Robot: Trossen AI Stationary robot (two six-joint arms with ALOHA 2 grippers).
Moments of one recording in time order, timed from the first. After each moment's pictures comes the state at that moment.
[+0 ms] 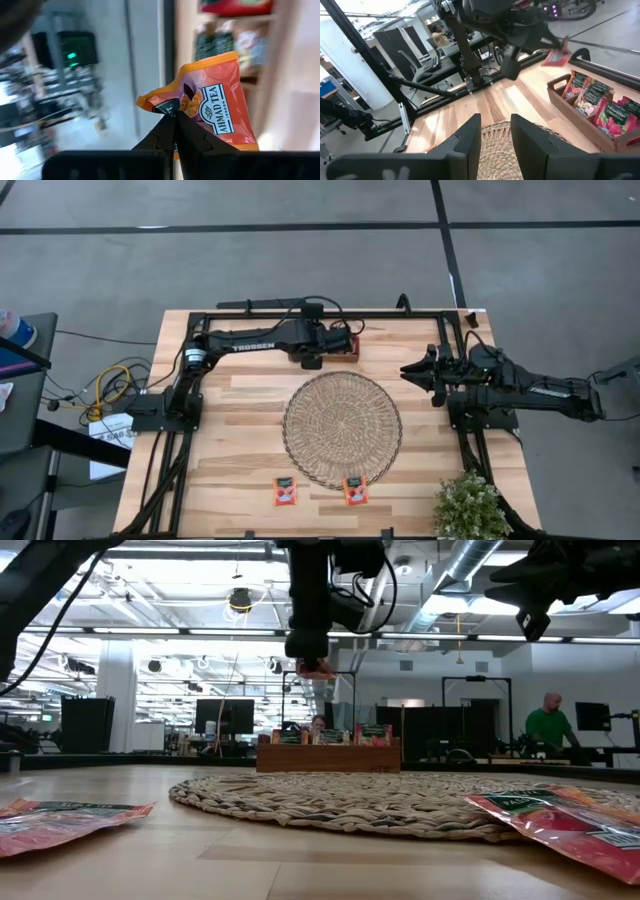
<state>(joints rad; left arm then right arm) 0.19 2.09 2.00 -1.15 -0.79 0.33 -0.20 0.35 0.38 -0.14 -0.15 0.36</state>
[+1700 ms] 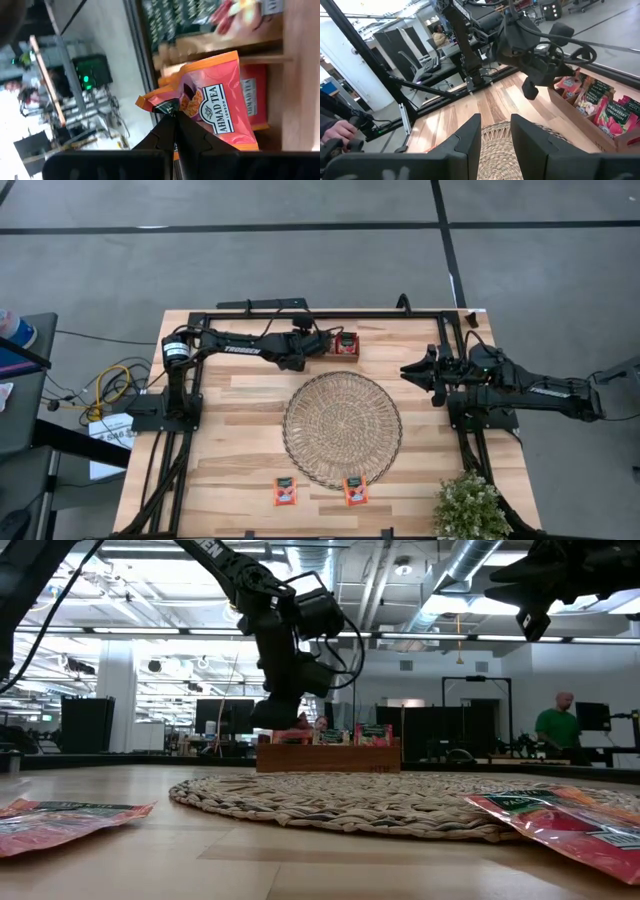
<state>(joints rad) 0.29 1.94 1.33 -0.41 -0.78 0.74 -0.20 0.35 0.38 -0.14 -0.15 0.37</state>
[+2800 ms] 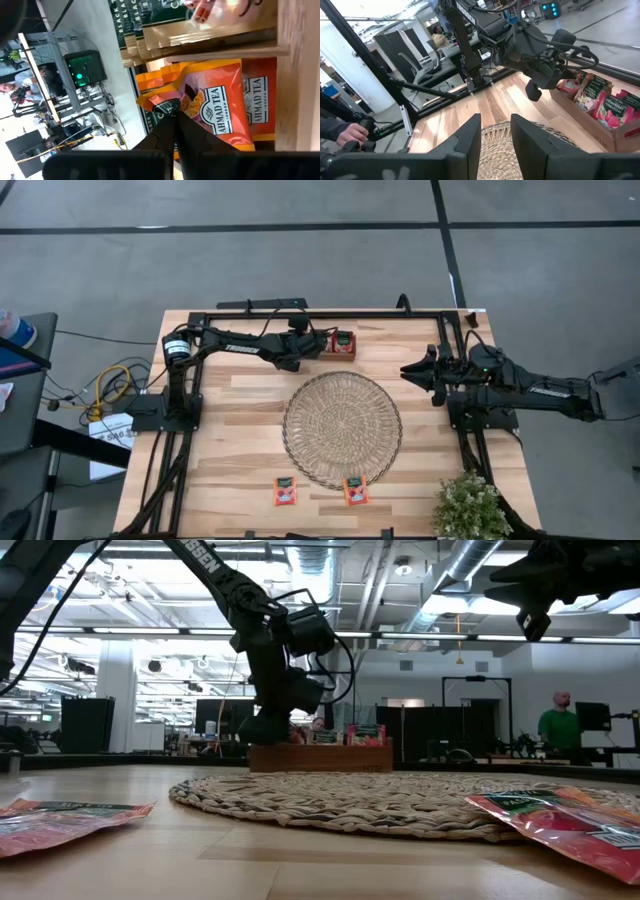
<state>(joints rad) 0.33 1.95 1.24 -0.33 -0.76 0.77 -0.20 0.35 0.38 -0.14 -0.15 0.38</state>
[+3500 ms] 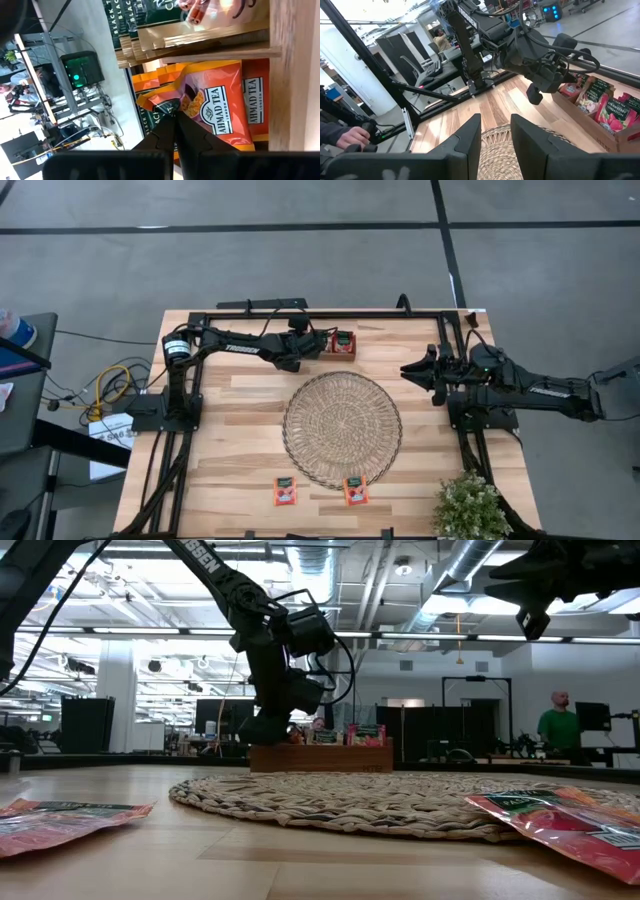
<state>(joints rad) 0.33 1.95 1.24 -0.34 -0.74 0.76 -0.20 0.35 0.38 -0.12 -0.15 0.39</state>
